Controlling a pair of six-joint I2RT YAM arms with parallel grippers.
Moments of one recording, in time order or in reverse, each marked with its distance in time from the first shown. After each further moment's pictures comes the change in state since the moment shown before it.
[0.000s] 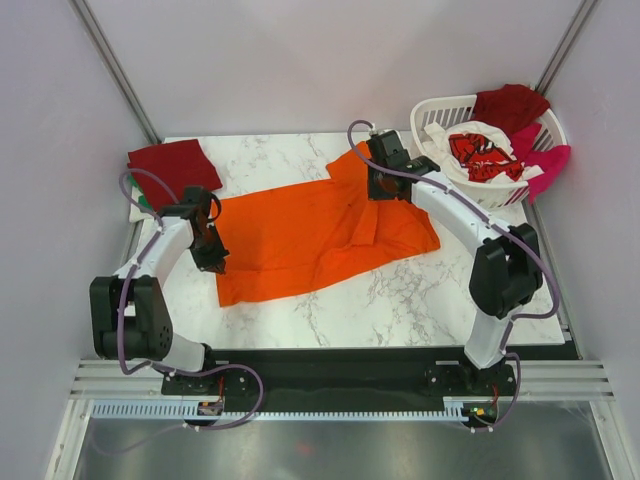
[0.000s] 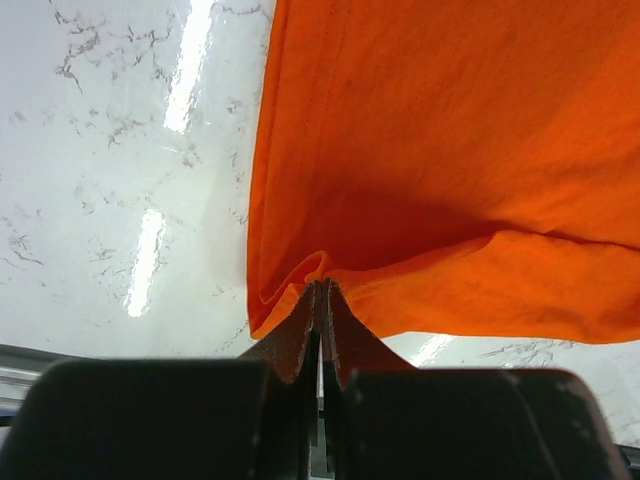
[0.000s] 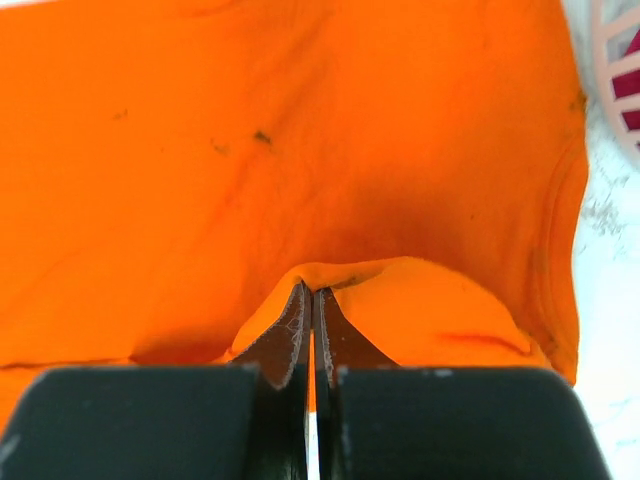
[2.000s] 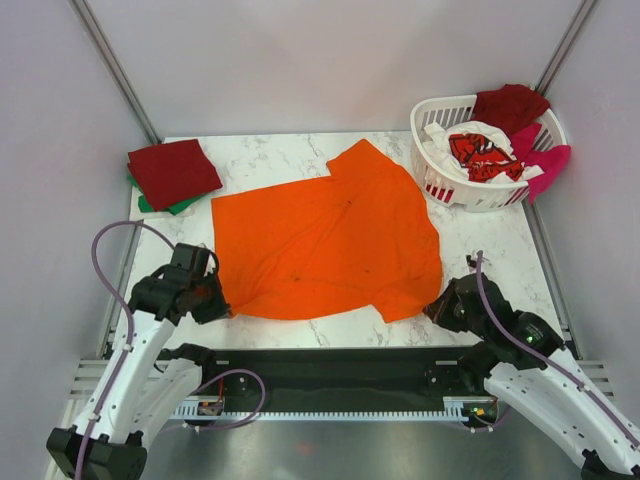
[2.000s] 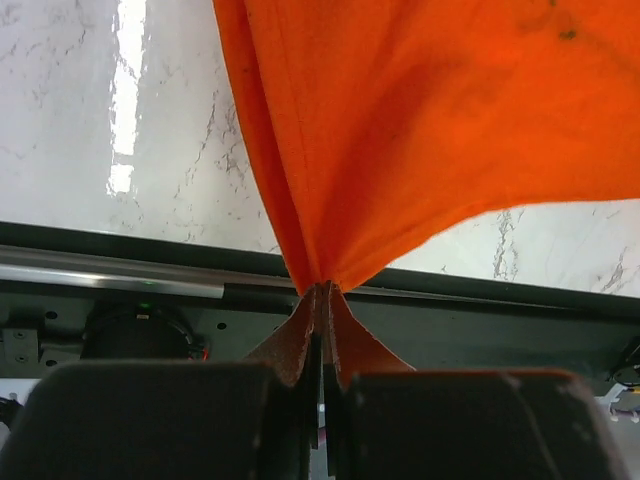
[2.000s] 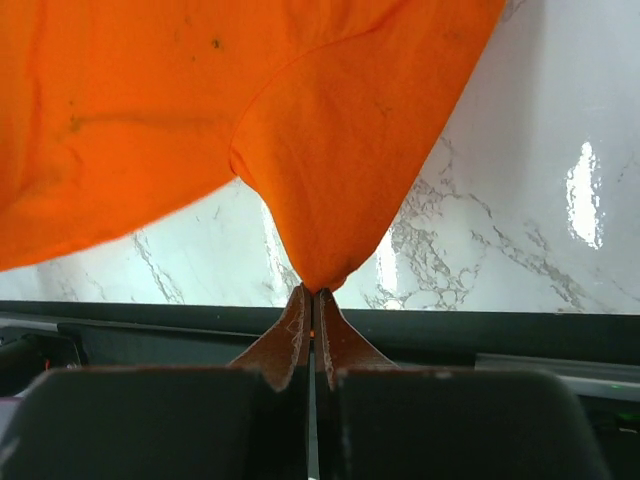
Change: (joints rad) left arm -0.218 -0.697 -0.242 -0.259 0.058 -0.146; right arm 0.159 -1.386 -1.008 -0.314 -0.061 0.581
